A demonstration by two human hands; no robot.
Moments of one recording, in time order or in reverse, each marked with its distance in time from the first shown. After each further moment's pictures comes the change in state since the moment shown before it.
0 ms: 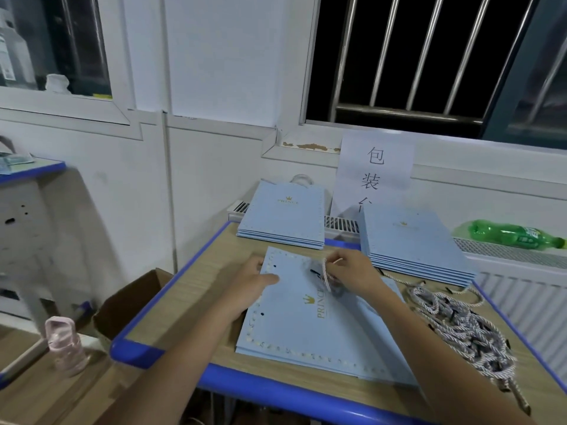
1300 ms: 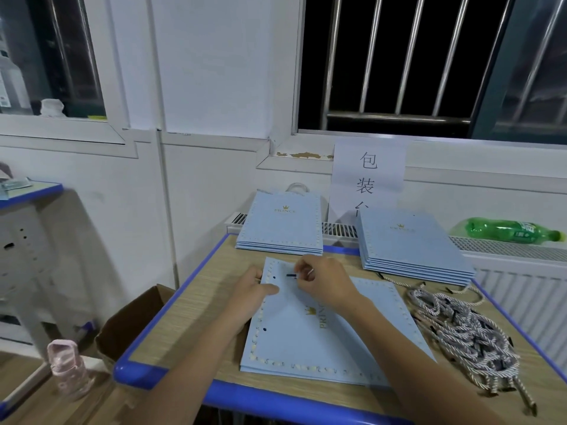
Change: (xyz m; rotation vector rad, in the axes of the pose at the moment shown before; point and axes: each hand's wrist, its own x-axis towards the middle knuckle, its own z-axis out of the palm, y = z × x) left_hand 0.015 -0.015 0.000 -0.072 0.053 0.005; right_hand -0.006 -0.026 0.032 -0.252 0.035 -0.270
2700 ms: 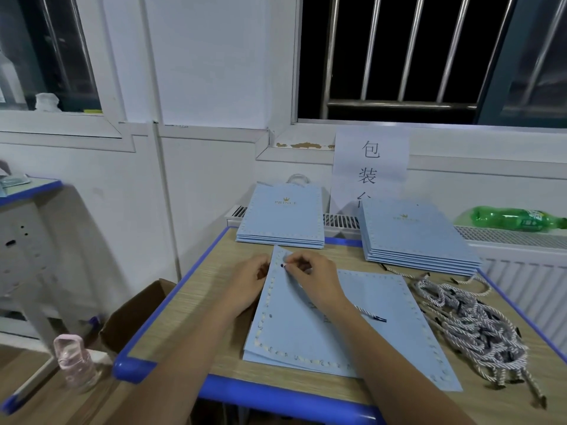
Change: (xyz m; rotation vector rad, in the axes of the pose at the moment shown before) left_hand 0.008 0.003 -0.007 0.323 -0.055 0.373; right_hand 0.005 0.007 0.041 0.579 0.192 0.033
